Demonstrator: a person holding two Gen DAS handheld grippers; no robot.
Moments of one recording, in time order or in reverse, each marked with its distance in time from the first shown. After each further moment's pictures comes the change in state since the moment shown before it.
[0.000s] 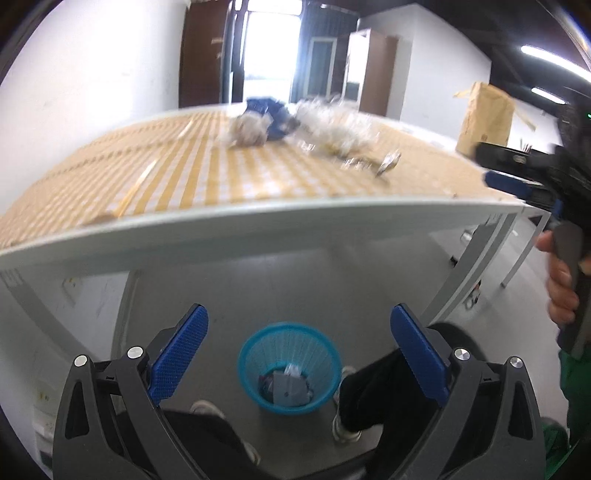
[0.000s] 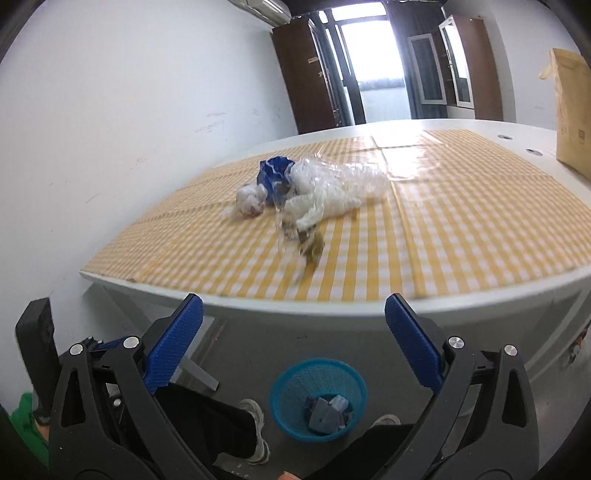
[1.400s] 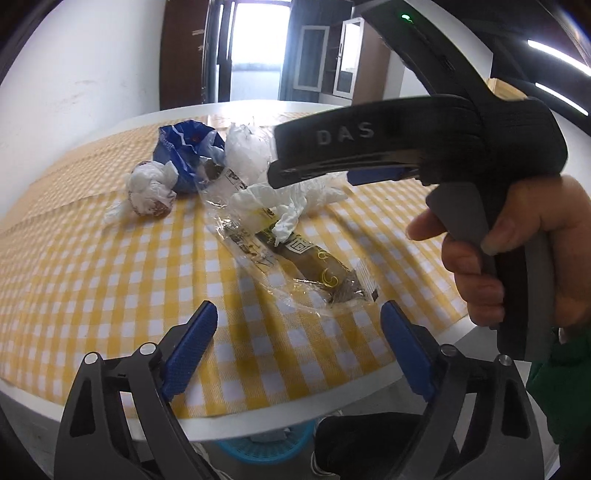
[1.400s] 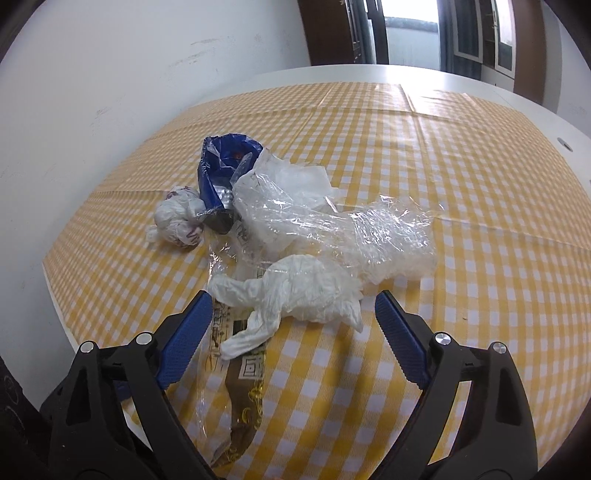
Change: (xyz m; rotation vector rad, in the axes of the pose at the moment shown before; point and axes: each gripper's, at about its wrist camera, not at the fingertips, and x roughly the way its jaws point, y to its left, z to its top) left arm 0.111 -0.070 0.121 0.006 0.065 -0.013; right arm 0.191 -0.045 0.121 -0.087 0.344 0.015
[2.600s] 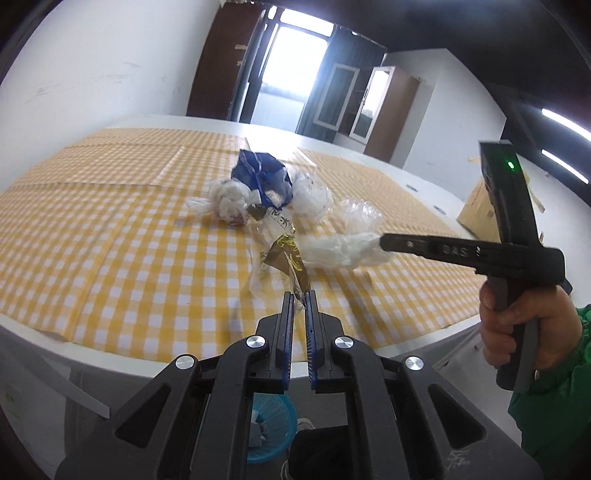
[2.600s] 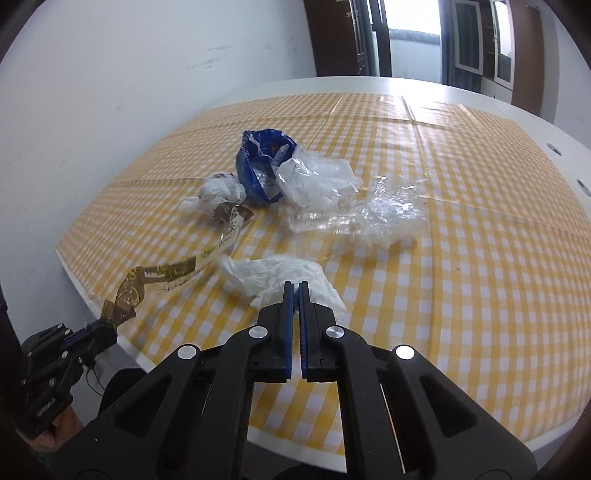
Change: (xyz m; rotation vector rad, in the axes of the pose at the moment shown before) left arm -0.084 0.077 -0.019 -0.198 -0.148 -0.060; right arm -0.058 0.029 -0.046 -0.025 -0.053 0.007
